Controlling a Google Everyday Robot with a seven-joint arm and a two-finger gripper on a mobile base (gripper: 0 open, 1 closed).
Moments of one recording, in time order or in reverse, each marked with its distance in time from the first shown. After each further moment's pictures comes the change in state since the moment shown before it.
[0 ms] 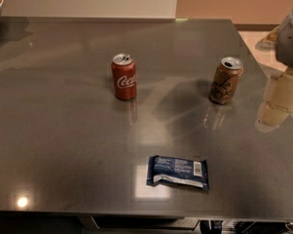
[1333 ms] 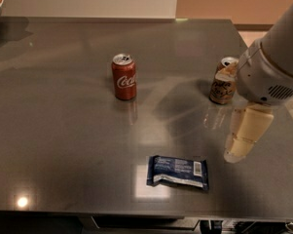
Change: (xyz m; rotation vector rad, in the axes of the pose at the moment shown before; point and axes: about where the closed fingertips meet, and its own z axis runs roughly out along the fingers) arm -0.041 0.051 0.048 -0.122 -0.096 -0.117
